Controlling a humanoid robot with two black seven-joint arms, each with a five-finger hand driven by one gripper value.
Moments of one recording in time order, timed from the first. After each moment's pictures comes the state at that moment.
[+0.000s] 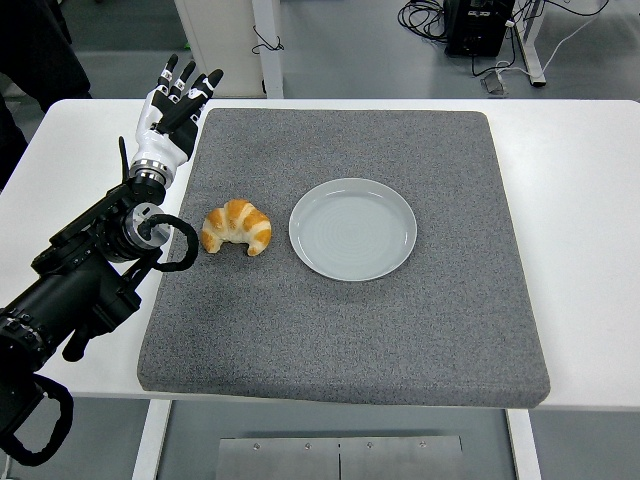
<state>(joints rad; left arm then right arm) -0.86 0.10 -0.79 -0.59 0.08 -0.02 -0.41 -0.08 0.00 0.00 0.12 -0.11 0.03 0.41</state>
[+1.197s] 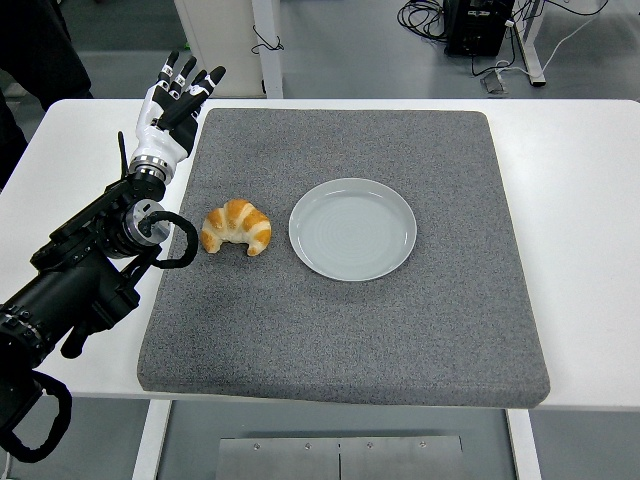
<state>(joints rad) -0.87 0.10 -0.78 -0.59 0.09 -0.01 -0.41 -0.08 0.00 0.00 0.12 -0.11 0.03 0.41</state>
